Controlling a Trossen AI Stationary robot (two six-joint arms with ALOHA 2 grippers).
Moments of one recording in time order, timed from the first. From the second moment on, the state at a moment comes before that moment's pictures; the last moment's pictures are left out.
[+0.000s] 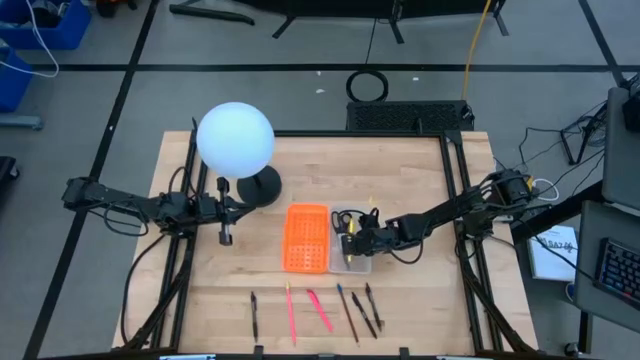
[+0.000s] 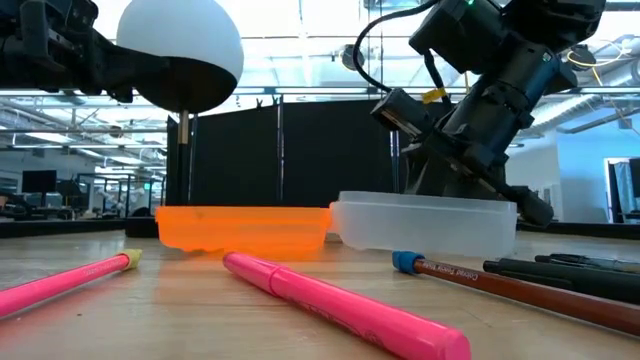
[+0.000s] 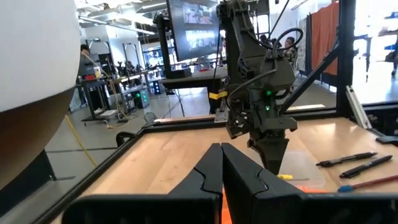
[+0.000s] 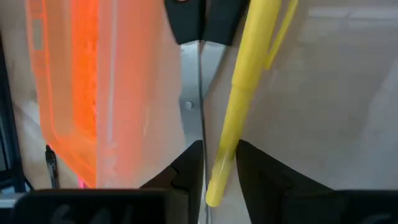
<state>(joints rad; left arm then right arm) -0.19 0.36 0.04 0.42 -0.28 0.15 0.23 1.69 0.75 0.02 0.13 1.61</state>
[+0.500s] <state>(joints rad) -0.18 0.36 0.04 0.42 -0.27 0.16 0.29 1.41 0.75 -0.01 0.38 1.30</state>
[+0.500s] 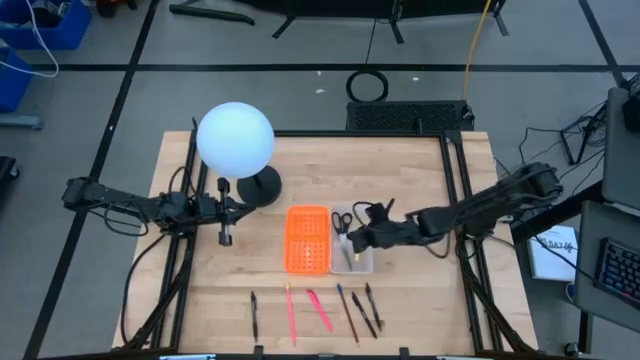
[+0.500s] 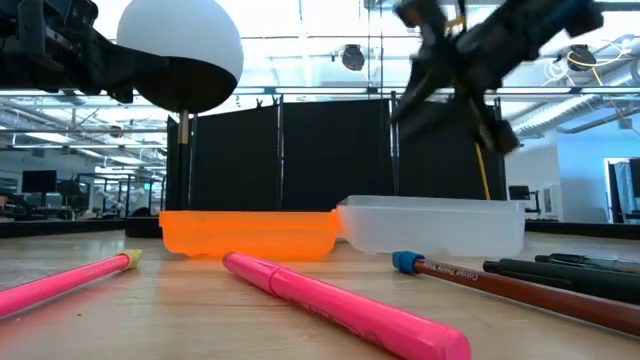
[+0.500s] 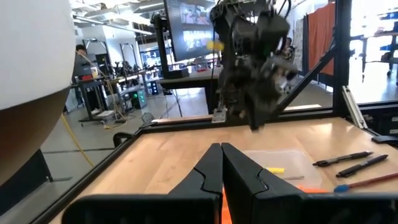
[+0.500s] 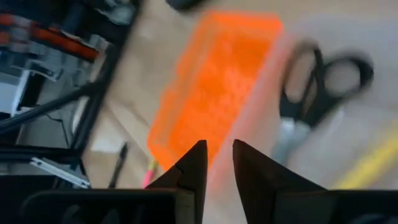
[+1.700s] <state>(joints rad) -0.18 0.36 0.04 0.41 -0.26 0.41 0.37 0.79 0.02 0.84 0.63 0.06</state>
